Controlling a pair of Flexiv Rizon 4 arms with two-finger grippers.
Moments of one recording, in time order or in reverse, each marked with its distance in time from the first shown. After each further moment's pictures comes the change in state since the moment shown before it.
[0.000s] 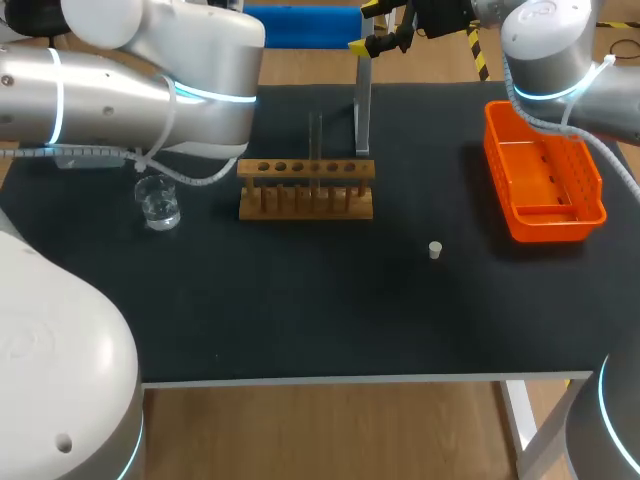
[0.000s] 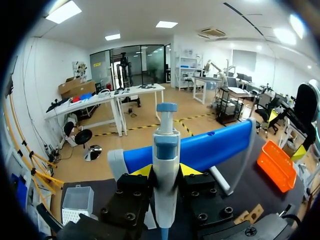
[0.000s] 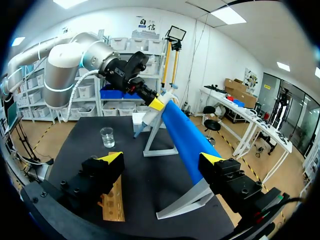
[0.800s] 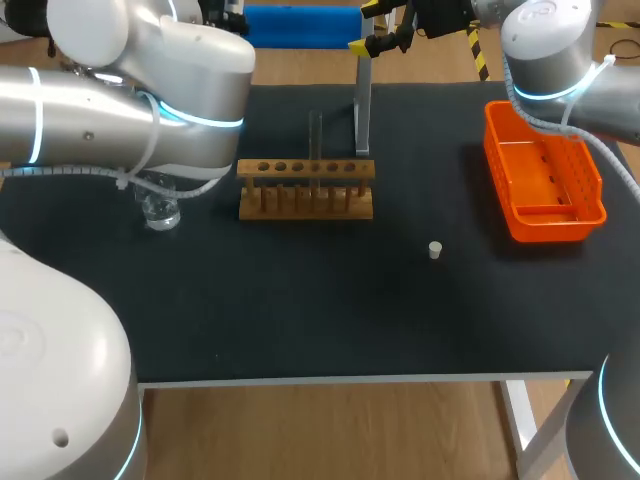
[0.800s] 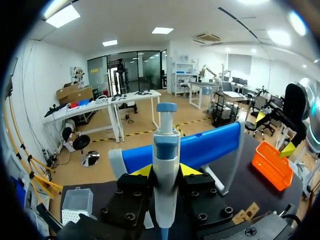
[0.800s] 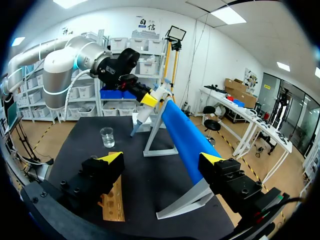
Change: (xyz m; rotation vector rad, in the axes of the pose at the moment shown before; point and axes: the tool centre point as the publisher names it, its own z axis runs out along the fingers) left arm 0.010 -0.001 -0.021 0.055 0.028 0.015; right arm 0.000 0.000 0.000 0.000 0.000 0.000
